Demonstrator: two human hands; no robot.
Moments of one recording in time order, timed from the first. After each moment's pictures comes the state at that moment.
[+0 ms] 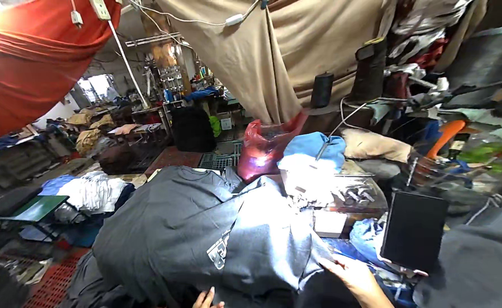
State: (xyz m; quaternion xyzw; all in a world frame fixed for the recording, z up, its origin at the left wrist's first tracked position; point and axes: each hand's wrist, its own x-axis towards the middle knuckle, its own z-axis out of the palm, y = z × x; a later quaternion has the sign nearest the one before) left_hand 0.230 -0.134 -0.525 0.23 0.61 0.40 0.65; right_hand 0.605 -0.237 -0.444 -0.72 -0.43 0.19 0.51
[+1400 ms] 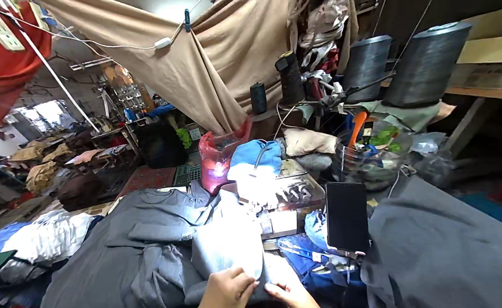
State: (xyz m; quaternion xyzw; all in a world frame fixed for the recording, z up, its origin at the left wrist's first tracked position) left_hand 0.361 -0.126 -0.354 0.93 0.09 0.32 0.14; right_hand 0.538 -0.248 -0.448 -0.50 -0.30 0.51 0.64
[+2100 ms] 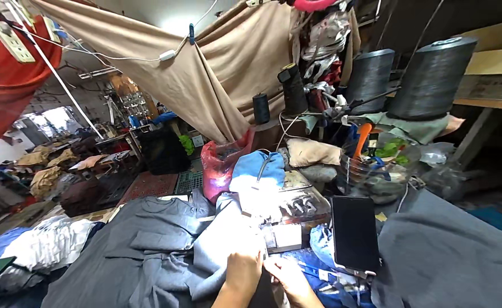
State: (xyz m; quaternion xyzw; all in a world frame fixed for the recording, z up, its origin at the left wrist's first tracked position) left_hand 0.456 -0.100 -0.363 0.90 0.26 0.36 0.01; right_hand 0.565 -0.185 -0.420 -0.56 -0.30 0.37 0.67
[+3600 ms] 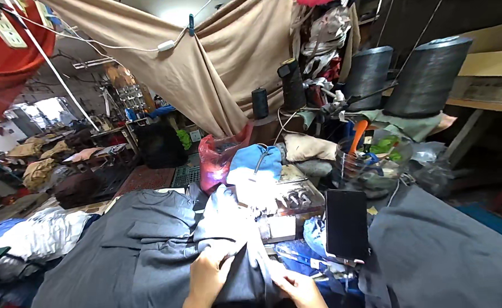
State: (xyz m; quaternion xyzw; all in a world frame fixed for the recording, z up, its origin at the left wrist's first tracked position) left_hand 0.373 -0.089 -0.370 0.89 0.31 0.34 0.05; right_hand 0.551 -0.249 -0.421 -0.61 -0.31 0.34 0.65
